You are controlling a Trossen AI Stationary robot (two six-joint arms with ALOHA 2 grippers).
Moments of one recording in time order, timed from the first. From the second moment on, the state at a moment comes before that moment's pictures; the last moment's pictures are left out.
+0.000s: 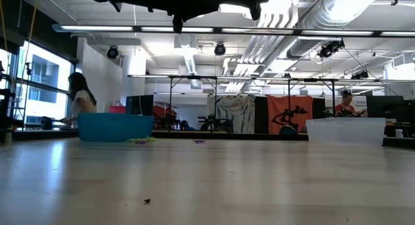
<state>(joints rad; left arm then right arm) 0.17 1.37 0.92 0.36 0.07 -0.12 -0.13 1.33 1.10 -0.03 -0.05 -0.01</state>
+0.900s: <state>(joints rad) 0.22 0.93 0.48 0.10 -0.06 -0.47 -0.53 1.07 0.69 -0.61 0.30 0.46</state>
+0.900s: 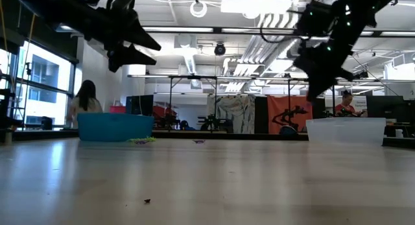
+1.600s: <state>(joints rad) 0.21 0.93 0.47 0.30 -0.12 -0.48 -0.91 1.44 0.70 -0.57 0.41 0.80</state>
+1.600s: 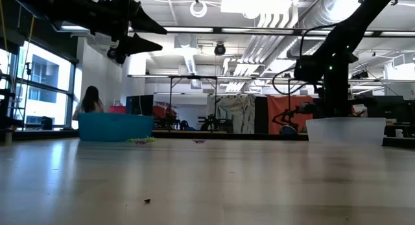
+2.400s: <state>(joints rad) 0.21 0.93 0.47 0.31 -0.12 -0.47 -0.91 1.24 0.70 -0.59 0.40 0.77</state>
